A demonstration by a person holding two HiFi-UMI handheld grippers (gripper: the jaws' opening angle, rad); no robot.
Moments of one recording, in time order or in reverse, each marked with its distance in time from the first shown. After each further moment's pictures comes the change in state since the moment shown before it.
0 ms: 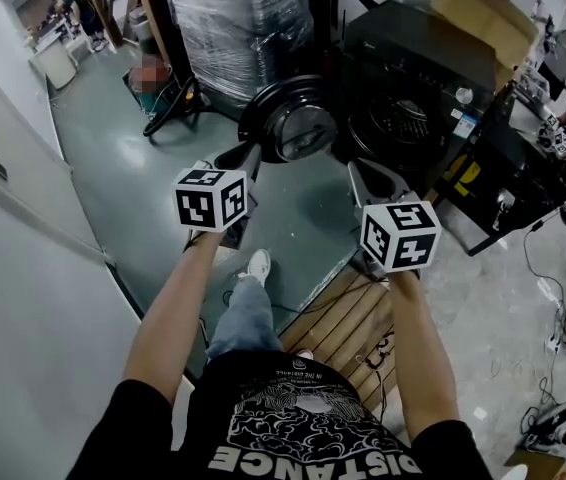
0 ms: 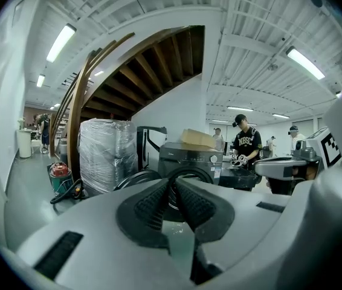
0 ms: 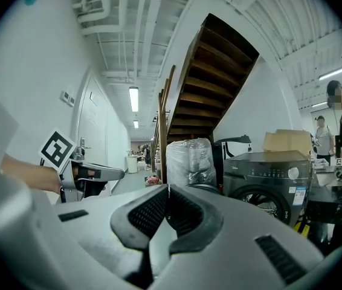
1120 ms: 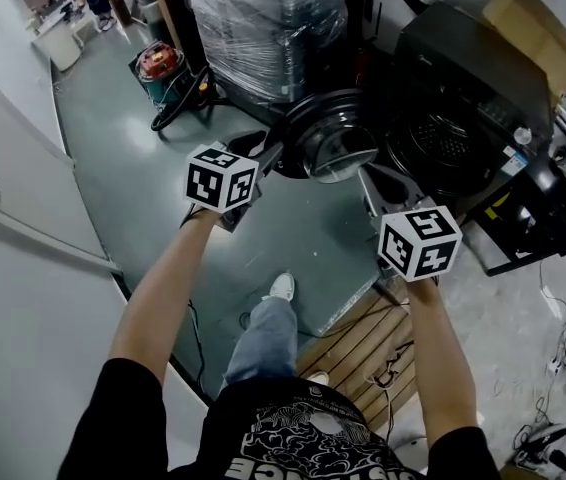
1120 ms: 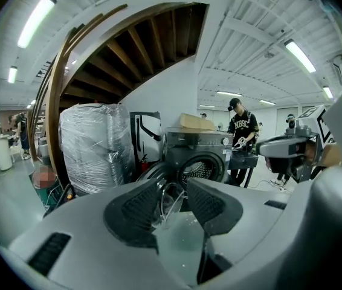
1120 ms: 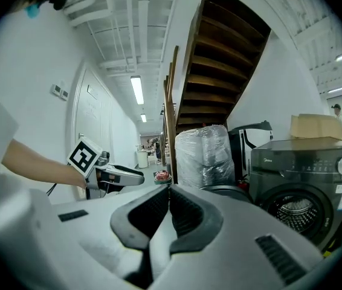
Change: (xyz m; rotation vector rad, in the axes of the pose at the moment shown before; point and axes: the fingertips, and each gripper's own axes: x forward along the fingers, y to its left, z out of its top) left arm 0.147 0.166 -0.007 0.103 0.144 -0.139; right arm 0.198 0.001 -0.004 0.017 0.076 0.123
